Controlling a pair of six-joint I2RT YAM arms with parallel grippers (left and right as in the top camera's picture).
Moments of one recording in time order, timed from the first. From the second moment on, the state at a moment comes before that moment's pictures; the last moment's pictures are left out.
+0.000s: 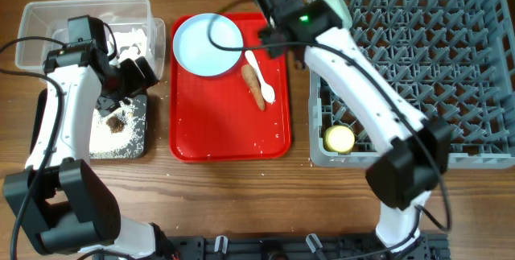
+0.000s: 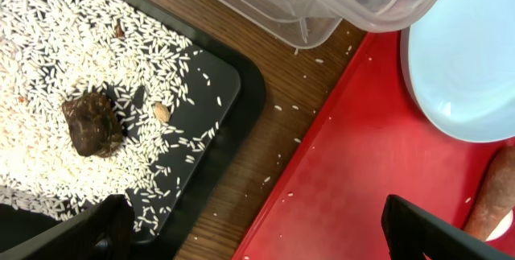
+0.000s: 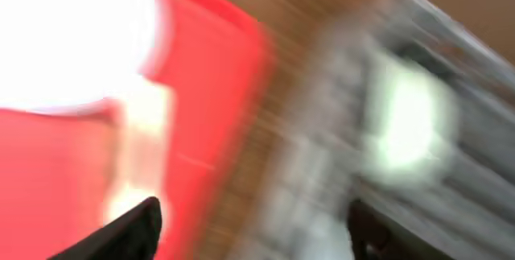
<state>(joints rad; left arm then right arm) 0.19 1.68 1.32 -0.99 0.10 -0.38 0.56 1.99 1.95 -0.95 0.18 -0.06</state>
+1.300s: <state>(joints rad) 0.19 1.68 1.32 -0.99 0.10 -0.38 0.58 2.43 1.93 -0.51 -0.04 0.69</state>
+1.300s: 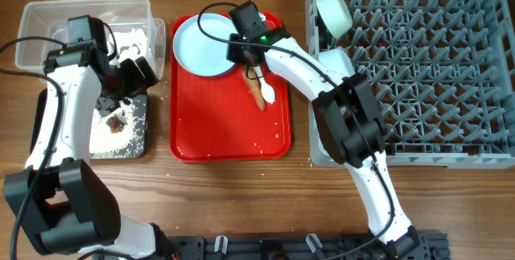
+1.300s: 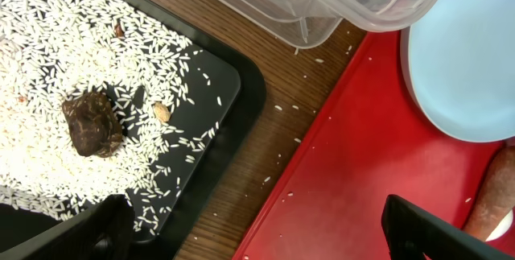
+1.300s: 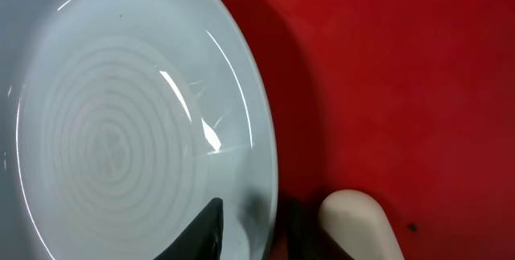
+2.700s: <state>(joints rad) 0.19 1.68 1.32 -0.99 0.10 -0.38 0.25 1.74 1.89 -1.10 1.01 -0.25</state>
